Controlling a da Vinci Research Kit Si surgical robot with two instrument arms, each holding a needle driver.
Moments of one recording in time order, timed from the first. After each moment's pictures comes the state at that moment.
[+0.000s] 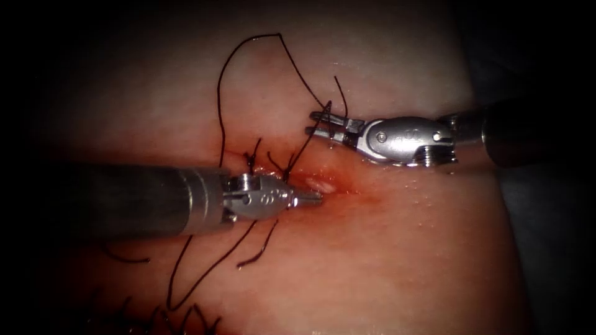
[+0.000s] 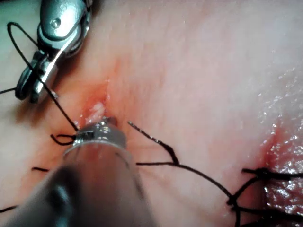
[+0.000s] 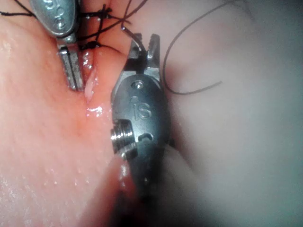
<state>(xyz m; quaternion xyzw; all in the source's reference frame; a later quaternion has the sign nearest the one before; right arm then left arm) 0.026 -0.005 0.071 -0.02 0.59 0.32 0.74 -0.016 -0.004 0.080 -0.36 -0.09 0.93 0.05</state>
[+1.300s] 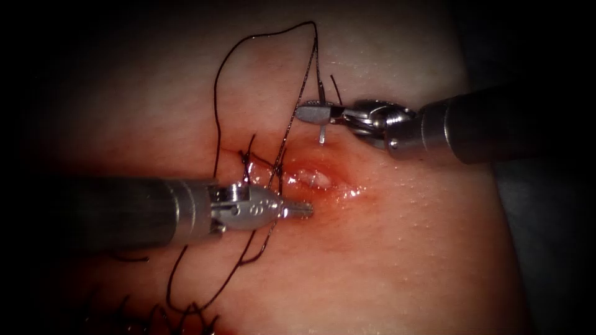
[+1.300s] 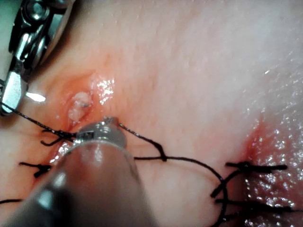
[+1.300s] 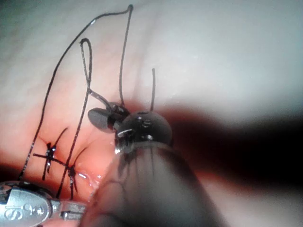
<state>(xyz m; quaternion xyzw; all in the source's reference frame) 0.029 -0.006 0.073 0.40 0.44 0.64 0.48 -0.016 -0.004 0.080 -0.36 -0.09 0.93 0.05</state>
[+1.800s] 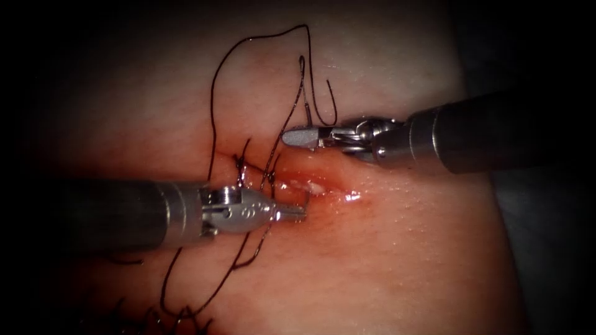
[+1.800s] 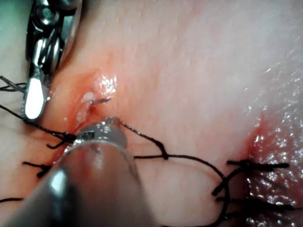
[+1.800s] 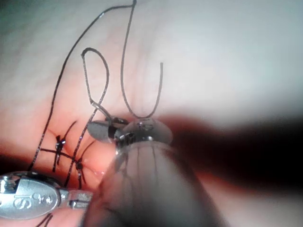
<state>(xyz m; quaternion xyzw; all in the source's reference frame) 0.031 -0.011 0.071 0.43 0.43 0.63 0.48 -0.015 -0.004 0.079 -0.36 -0.10 0.93 0.05</state>
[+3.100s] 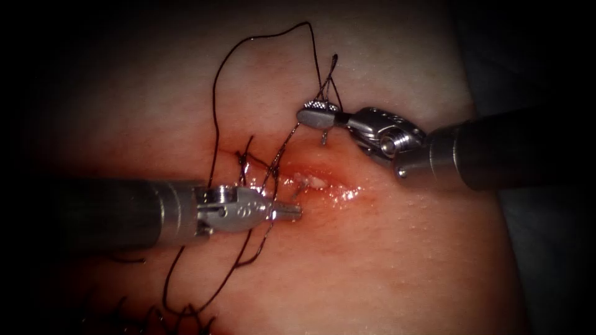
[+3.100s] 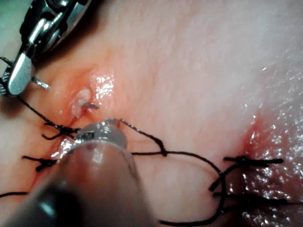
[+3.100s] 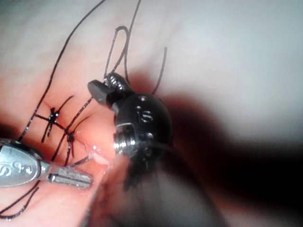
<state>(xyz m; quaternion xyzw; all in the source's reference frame) 0.028 -0.007 0.071 0.27 0.49 0.61 0.55 -0.015 -0.004 0.078 -0.36 -0.10 0.93 0.05</state>
